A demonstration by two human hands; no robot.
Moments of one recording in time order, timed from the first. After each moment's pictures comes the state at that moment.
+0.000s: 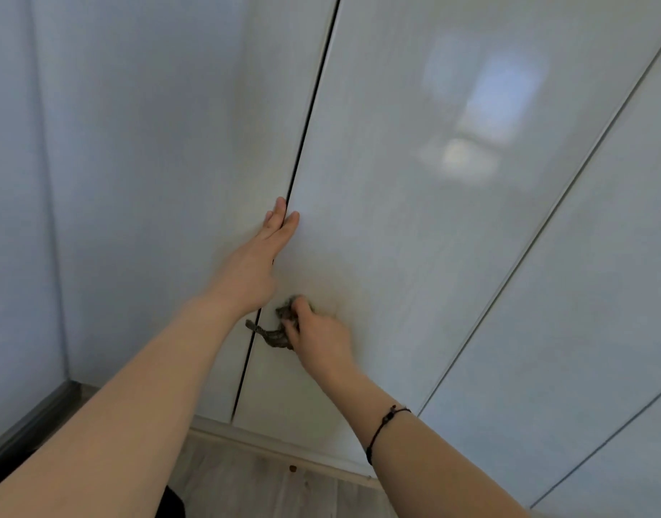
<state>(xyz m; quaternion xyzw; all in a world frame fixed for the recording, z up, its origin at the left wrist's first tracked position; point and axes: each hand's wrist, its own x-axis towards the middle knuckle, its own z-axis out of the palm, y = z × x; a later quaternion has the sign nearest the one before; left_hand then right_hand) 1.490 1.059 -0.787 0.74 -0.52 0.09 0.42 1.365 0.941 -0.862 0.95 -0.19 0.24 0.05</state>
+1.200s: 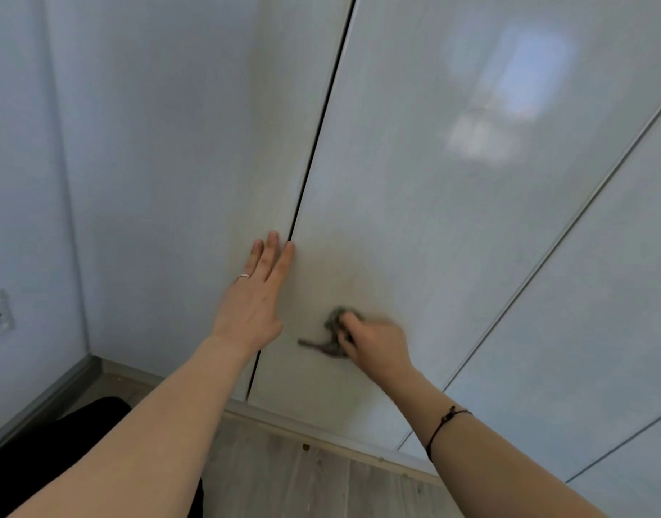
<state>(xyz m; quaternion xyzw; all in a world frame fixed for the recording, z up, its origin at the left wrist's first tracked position) 1.480 1.065 -0.876 0.83 -0.47 0.16 0.27 1.309 0.885 -0.894 0.92 -0.12 0.33 0.19</state>
